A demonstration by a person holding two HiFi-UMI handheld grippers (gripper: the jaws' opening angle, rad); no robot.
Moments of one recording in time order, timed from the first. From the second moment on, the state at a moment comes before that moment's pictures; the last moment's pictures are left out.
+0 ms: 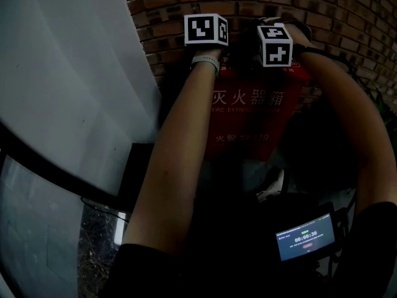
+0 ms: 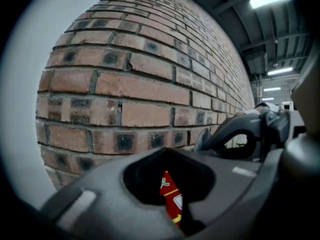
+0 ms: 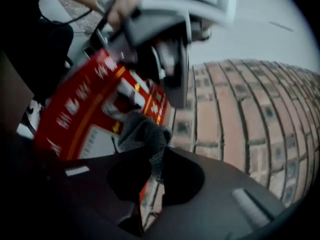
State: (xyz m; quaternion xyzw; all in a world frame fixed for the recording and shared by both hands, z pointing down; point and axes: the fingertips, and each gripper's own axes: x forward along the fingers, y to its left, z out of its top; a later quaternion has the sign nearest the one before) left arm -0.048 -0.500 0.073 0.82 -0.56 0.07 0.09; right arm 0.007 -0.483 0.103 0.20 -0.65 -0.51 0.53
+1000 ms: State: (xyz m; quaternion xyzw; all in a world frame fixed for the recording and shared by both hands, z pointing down) left arm -0.048 -0.505 0.079 0.82 -0.56 0.08 0.11; right arm 0.036 -0.461 0.135 0.17 -0.64 -0.53 0.53
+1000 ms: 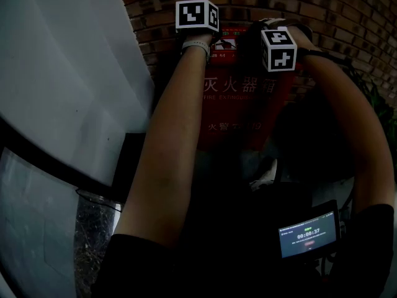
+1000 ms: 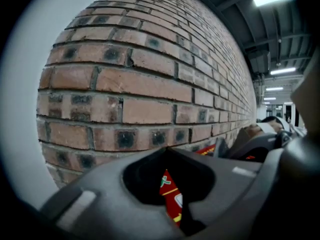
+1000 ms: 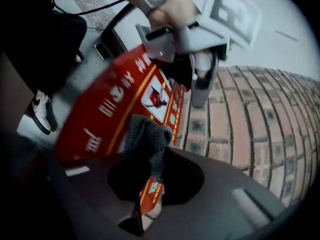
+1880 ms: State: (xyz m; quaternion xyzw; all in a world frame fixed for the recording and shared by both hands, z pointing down) left arm -0.051 -0.498 0.070 0.82 -0.56 0.07 0.09; right arm 0.083 -0.448 0.106 0.22 -0.62 -0.51 0.55
